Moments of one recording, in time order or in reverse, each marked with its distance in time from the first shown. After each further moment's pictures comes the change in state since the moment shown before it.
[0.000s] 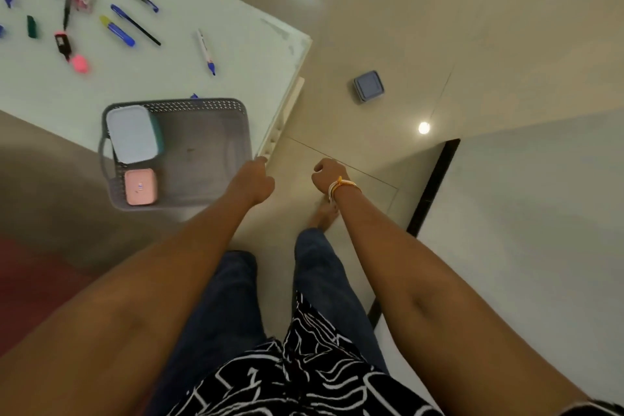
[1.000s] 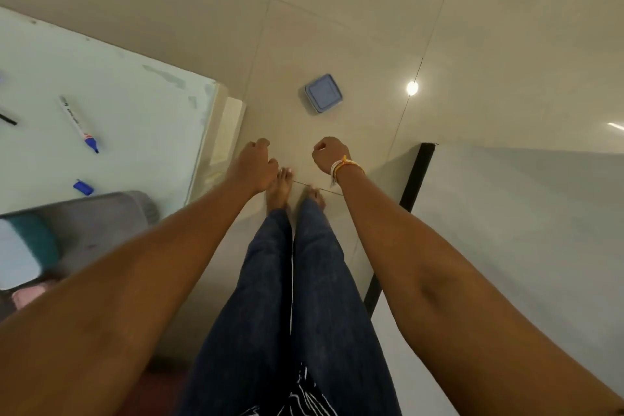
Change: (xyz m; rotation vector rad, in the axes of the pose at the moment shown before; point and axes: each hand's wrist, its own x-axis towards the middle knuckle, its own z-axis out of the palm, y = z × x) left_hand 0.222 0.210 0.016 0.143 -0.045 0.066; right_hand 0.228 0.051 -0.187 0.203 0.034 0.115
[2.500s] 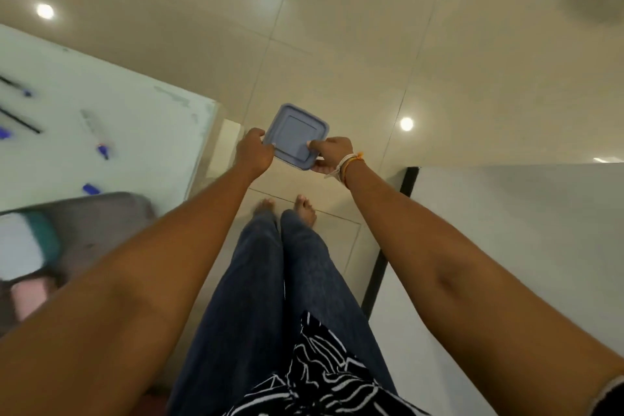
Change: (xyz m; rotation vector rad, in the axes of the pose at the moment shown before) left_hand -0.017 0.053 -0.023 -0.367 0.193 -0.074; right_hand -0.051 -0.012 -0.059 0.749 -0.054 0.081
